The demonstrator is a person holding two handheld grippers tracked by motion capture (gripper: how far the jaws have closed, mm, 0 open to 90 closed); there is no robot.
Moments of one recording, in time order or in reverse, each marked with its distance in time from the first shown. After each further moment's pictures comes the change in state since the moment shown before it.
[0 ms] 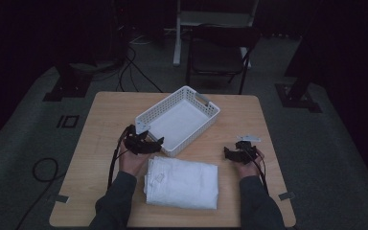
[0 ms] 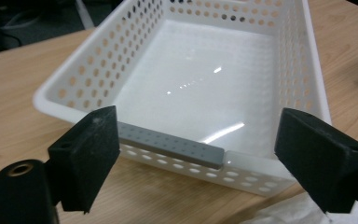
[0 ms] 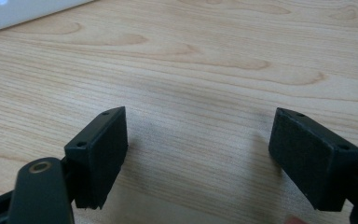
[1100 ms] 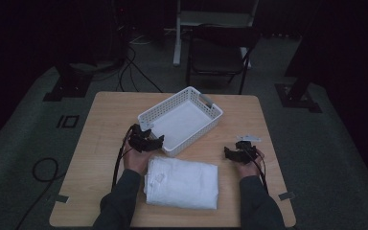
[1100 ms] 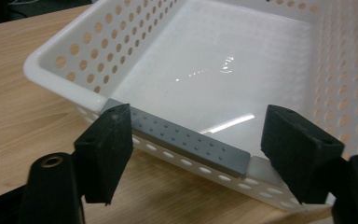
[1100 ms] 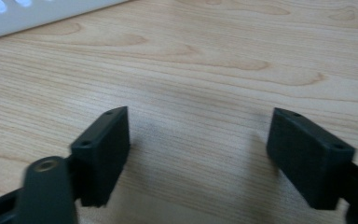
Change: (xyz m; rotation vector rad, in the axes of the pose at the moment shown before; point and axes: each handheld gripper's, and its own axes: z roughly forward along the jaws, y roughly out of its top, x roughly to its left) left arm 0.005 -0.003 0.025 0.044 0.037 -0.047; right arm 0.000 0.001 -0.001 0.002 -0.001 -0.001
